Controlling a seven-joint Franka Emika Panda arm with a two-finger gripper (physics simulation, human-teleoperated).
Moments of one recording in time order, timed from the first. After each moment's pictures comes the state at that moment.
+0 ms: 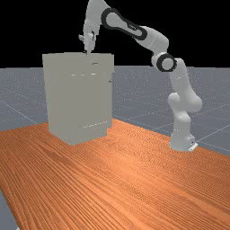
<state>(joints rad) -0.21 0.38 -0.41 -0.81 -0.06 1.39 0.60</state>
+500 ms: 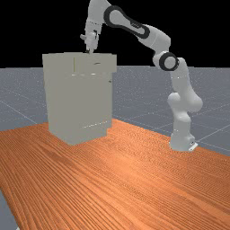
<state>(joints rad) -0.18 0.34 -0.41 -0.85 -0.04 1.38 0.61</state>
